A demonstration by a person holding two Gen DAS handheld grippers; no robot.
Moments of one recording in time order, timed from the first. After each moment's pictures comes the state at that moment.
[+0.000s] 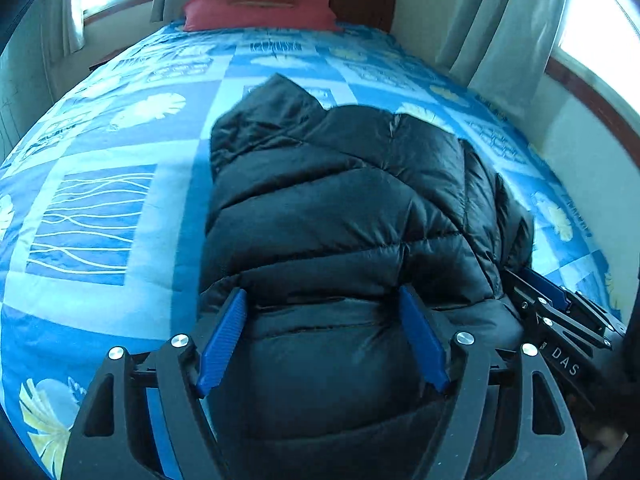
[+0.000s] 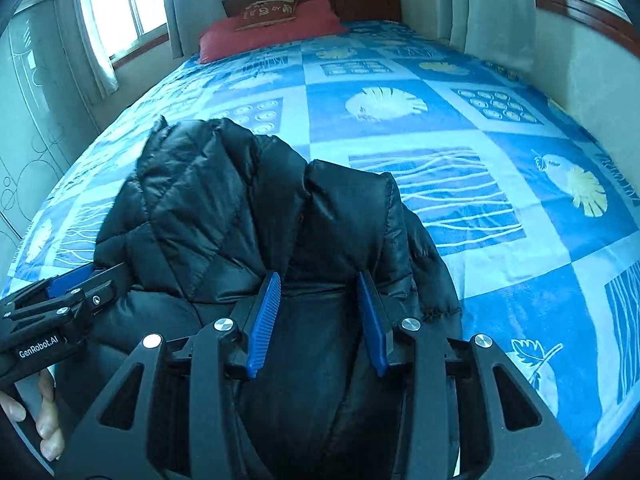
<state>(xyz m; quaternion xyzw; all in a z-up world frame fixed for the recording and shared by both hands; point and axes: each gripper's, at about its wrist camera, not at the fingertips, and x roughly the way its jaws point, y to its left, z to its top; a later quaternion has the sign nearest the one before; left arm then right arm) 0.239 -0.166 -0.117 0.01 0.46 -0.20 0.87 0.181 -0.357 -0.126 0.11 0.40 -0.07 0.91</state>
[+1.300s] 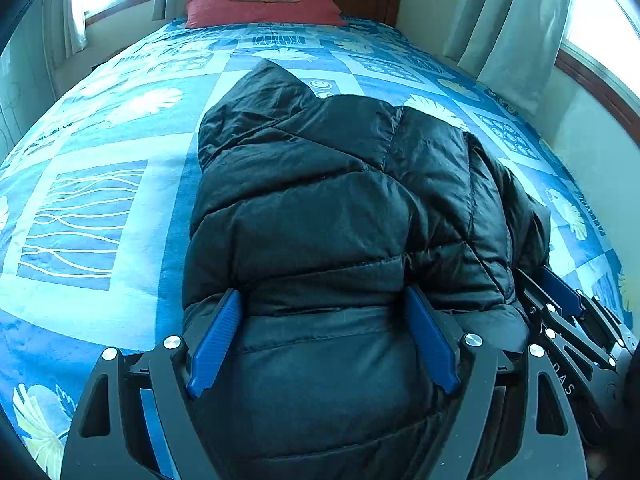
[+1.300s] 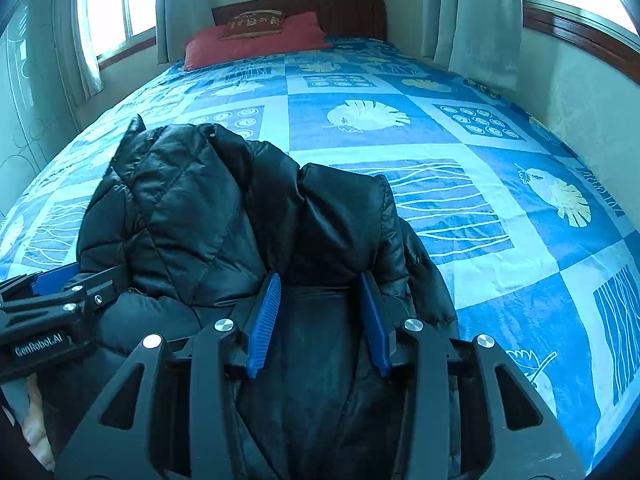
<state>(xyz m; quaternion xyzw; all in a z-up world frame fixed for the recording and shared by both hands) 0.248 -0.172 -0.127 0.01 0.46 -0.19 0.87 0.177 -0.346 -0.126 0.07 0.37 -0.10 0.92</state>
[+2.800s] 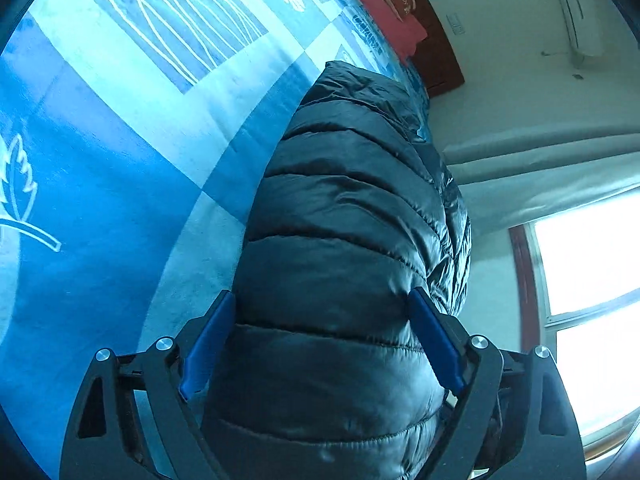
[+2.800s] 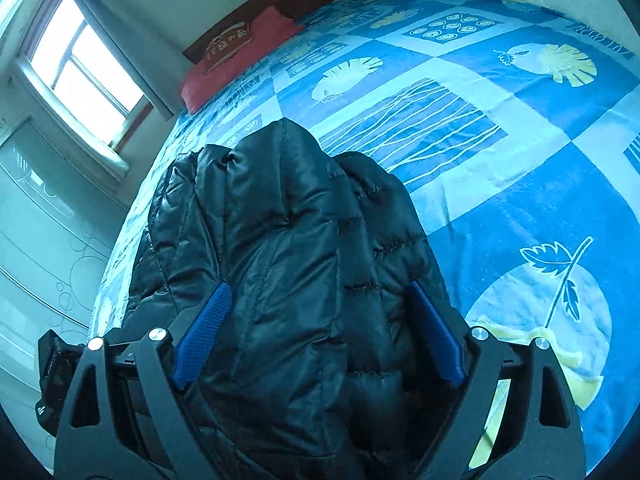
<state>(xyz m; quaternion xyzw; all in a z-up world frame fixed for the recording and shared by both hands) 0.217 -0.056 -0.168 -0.40 0.50 -0.22 0.74 0.136 -0.410 -0.138 0.33 0.37 -0.03 0.87</state>
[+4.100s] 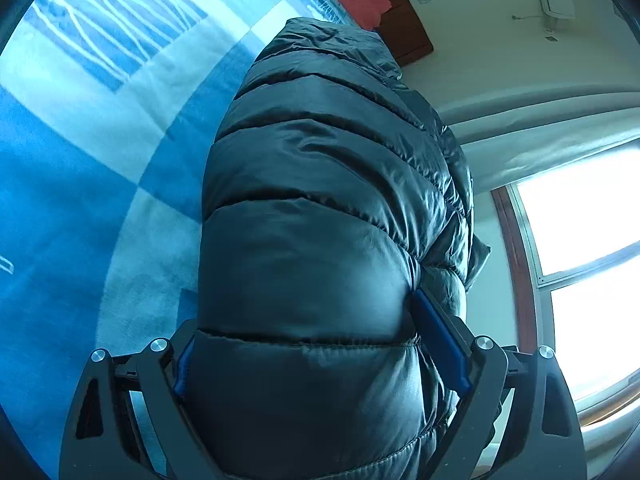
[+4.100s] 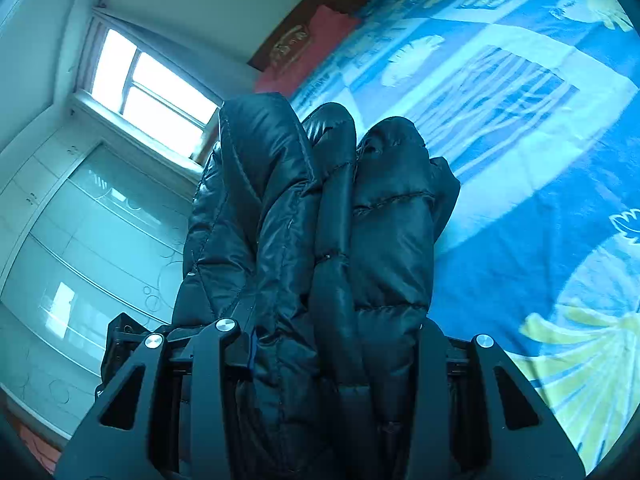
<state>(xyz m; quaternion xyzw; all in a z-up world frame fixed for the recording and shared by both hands) 0.226 -0.088 -0.158 -0.36 0.50 -0.28 0.73 0.147 -0.397 -0.146 0.41 0.31 0.12 0.85</state>
